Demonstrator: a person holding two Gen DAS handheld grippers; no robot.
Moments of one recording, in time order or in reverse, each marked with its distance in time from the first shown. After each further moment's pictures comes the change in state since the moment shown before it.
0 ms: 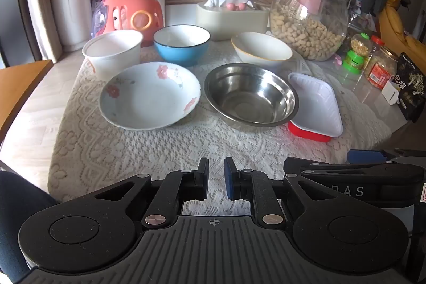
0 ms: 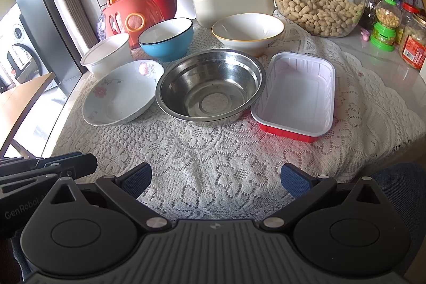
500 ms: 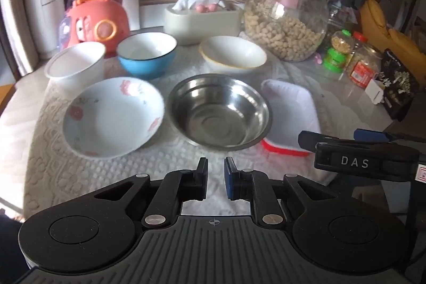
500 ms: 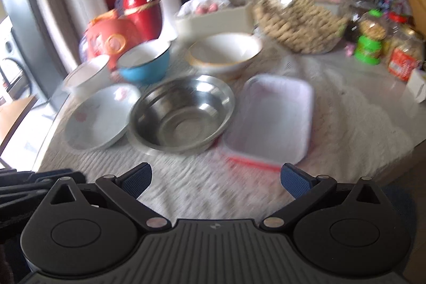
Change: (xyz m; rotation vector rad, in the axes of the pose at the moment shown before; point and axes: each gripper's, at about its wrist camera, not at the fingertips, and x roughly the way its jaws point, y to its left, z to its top) left arm 0.023 -0.036 0.036 0.057 0.011 -0.111; right arm 0.001 -0.050 0.030 0.039 -0.130 -0.100
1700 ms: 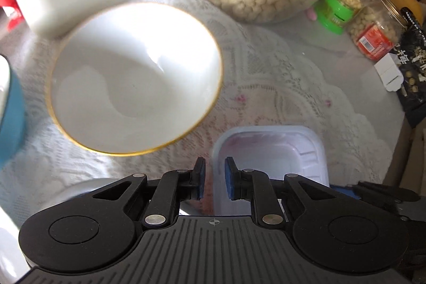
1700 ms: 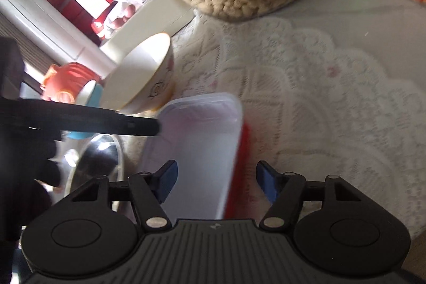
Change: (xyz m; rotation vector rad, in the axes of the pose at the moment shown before) left arm 0.275 -0.060 0.152 0.119 0.446 -0.199; right arm 0.156 -0.145 0.051 0.370 0.244 0.333
